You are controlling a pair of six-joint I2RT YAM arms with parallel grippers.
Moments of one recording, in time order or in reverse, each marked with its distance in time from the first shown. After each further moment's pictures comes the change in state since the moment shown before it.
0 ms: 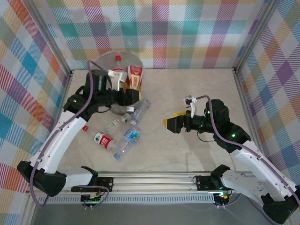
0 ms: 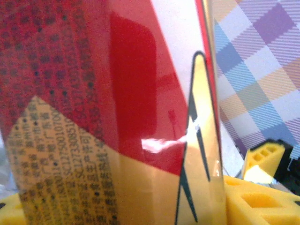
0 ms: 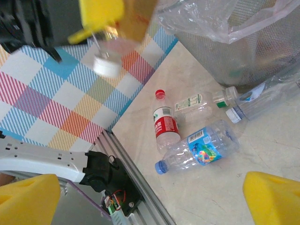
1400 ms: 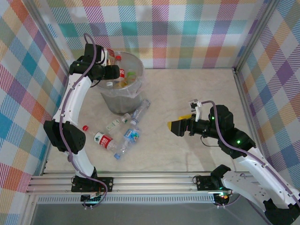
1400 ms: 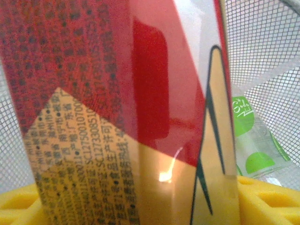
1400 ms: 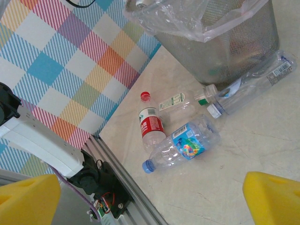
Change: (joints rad) left arm 0.276 0.519 0.483 -0.229 -0.380 0.180; right arm 0.000 -0.095 -0.047 -0.051 0.084 0.009
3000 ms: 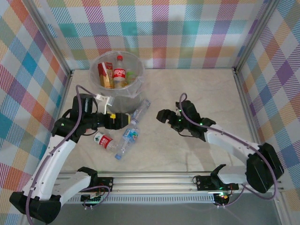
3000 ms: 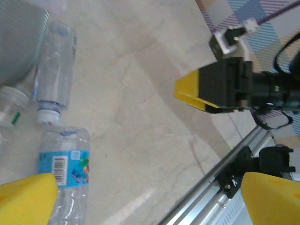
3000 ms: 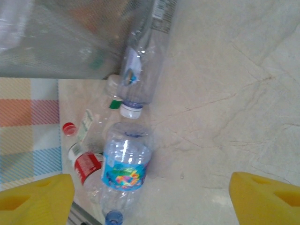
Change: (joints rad) left arm -0.150 -0.857 -0.910 0.142 0.532 -0.090; right arm 0.047 0.546 -0.097 0.312 0.241 0.475
